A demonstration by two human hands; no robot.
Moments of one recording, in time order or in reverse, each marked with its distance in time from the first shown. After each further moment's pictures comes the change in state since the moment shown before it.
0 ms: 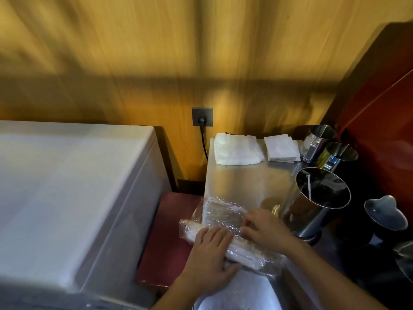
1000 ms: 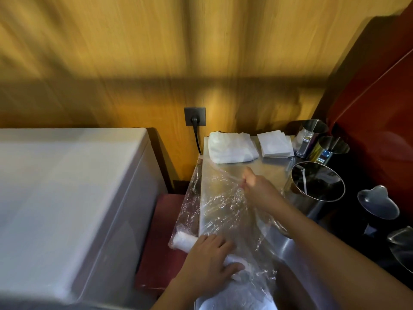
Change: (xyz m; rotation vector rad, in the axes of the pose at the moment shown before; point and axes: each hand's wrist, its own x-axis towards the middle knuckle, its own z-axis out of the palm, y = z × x) left_hand 0.001 0.003 -0.019 -0.011 -0.160 0.091; right_hand 0.041 -0.021 -0.052 0.146 0.145 0.225
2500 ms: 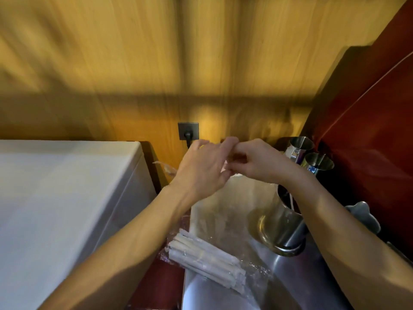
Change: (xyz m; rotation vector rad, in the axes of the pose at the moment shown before) left_hand 0.108 0.033 -0.182 0.219 0.360 0.023; right_hand -0.011 -0.061 -0.124 -0.004 0.048 -0.456
